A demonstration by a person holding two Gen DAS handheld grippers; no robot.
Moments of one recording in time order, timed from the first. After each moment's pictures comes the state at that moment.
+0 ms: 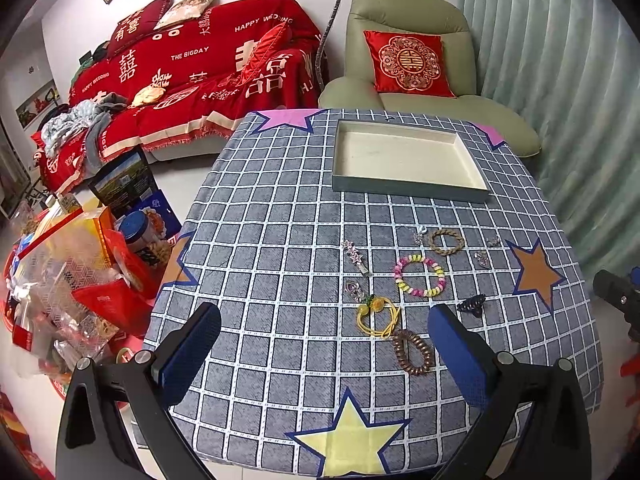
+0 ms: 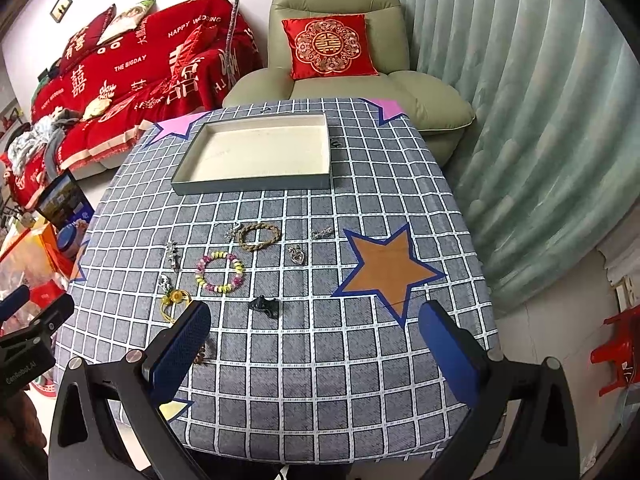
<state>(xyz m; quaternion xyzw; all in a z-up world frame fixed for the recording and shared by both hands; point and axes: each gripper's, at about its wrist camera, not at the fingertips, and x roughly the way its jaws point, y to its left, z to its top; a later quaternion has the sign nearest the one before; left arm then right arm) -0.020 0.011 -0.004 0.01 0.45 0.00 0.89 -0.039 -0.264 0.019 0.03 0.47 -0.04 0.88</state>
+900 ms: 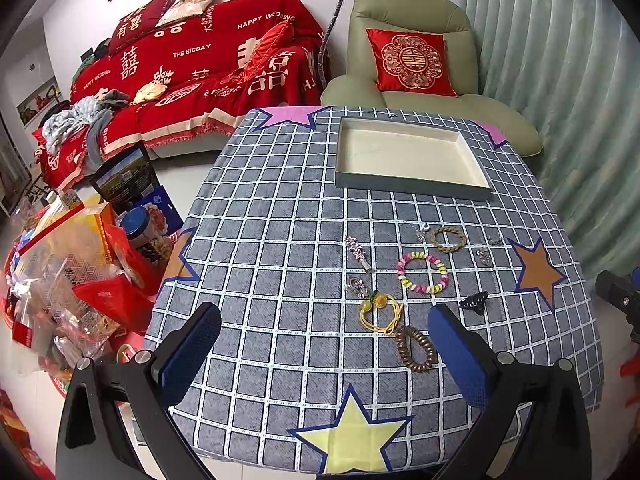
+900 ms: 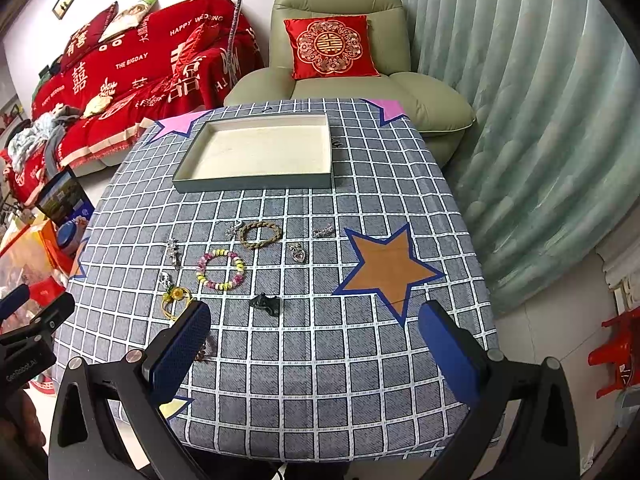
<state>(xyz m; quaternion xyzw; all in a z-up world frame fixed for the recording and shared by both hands) -0.021 0.012 -0.005 0.01 0.45 0.00 0.89 -0.042 -0.261 0.019 0.02 0.47 -0.04 0.88</state>
